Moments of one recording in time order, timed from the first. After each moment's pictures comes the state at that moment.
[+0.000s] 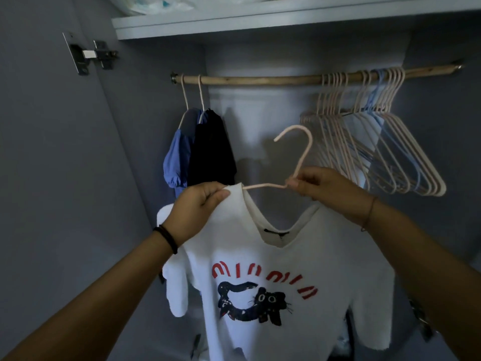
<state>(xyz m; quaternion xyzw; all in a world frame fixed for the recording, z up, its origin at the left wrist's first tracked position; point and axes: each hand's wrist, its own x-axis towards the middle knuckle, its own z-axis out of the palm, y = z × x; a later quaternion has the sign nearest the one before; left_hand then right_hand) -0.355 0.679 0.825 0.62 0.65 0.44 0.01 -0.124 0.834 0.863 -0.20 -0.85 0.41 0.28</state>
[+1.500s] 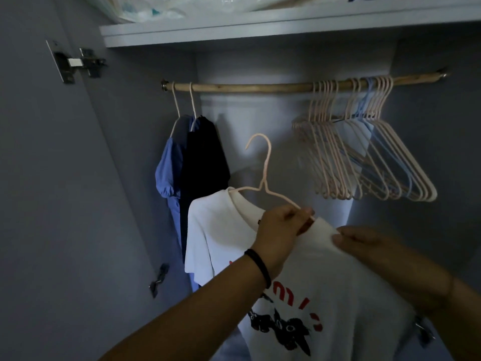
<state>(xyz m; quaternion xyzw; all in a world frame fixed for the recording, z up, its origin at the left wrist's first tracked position) -0.207 0.736 0.827 0.43 0.58 0.60 0.35 -0.039 0.790 0.834 -0.34 -0.78 0.50 0.16</state>
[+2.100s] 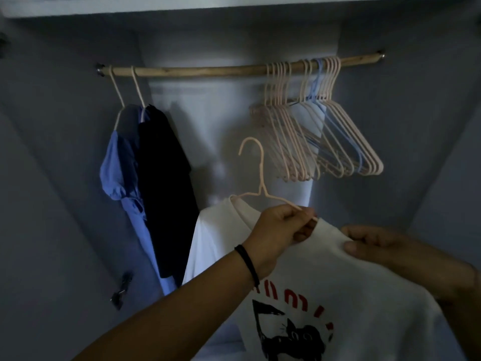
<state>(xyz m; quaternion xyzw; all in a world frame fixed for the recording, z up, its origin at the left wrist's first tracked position) -0.173 0.750 0.812 0.46 0.47 0.55 0.52 0.023 0.773 0.836 -0.33 -0.69 0.62 0.17</state>
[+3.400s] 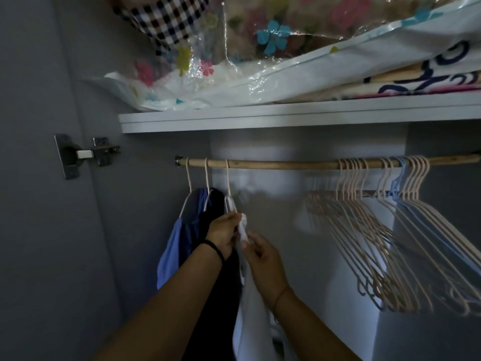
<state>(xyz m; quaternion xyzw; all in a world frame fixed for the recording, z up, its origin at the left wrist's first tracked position) -0.453 0.882 0.884 0.28 0.51 0.72 0.39 -0.331 0.870 0.844 -0.21 -0.68 0.53 0.47</state>
